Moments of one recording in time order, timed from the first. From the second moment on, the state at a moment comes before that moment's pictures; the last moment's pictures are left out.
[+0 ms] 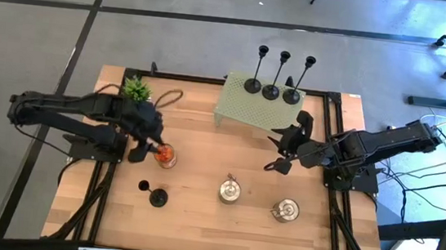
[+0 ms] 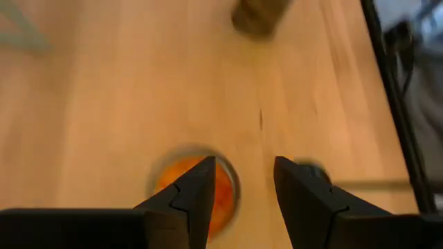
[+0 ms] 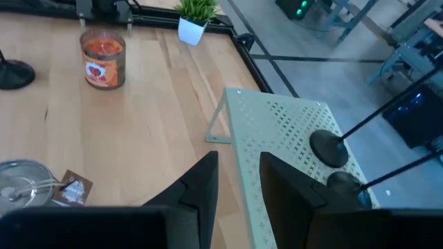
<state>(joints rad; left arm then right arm) 0.07 0.83 0.79 -0.87 0.26 -0.03 0.35 1.15 1.15 -0.73 0.75 0.18</state>
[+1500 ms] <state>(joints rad) -0.48 0.93 0.53 -0.25 0.26 -0.13 0.29 1.20 1.15 -0.56 0.62 0.01</state>
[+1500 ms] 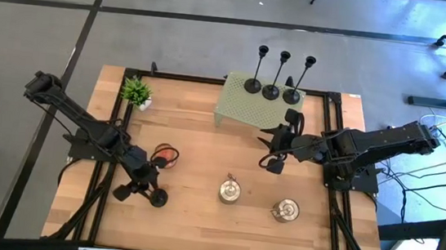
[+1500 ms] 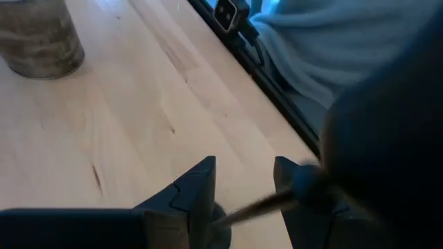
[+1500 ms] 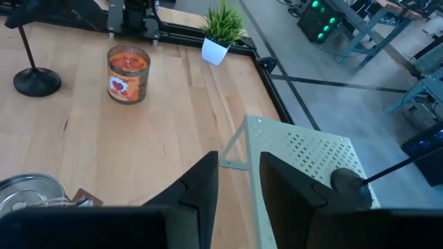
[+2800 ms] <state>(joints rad) -0.19 0.99 0.71 0.10 -0.05 0.09 0.29 1.20 1.15 -0.48 0.63 -0.09</state>
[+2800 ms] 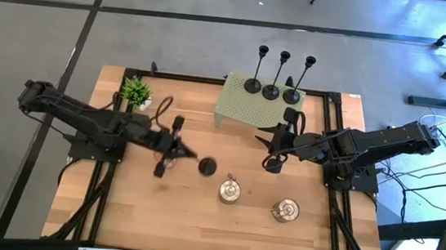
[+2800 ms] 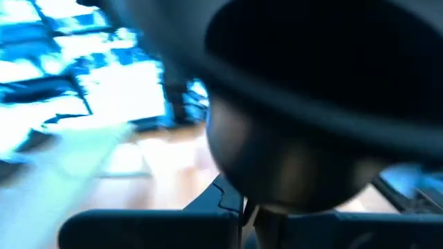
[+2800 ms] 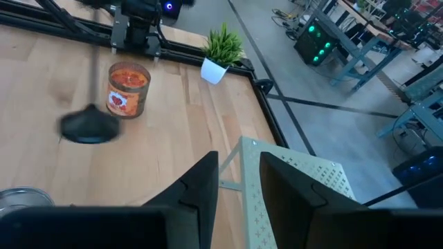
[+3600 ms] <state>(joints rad) 0.53 1.53 1.35 -0.13 0.06 0.14 0.29 1.20 1.15 -0.49 0.62 -0.09</state>
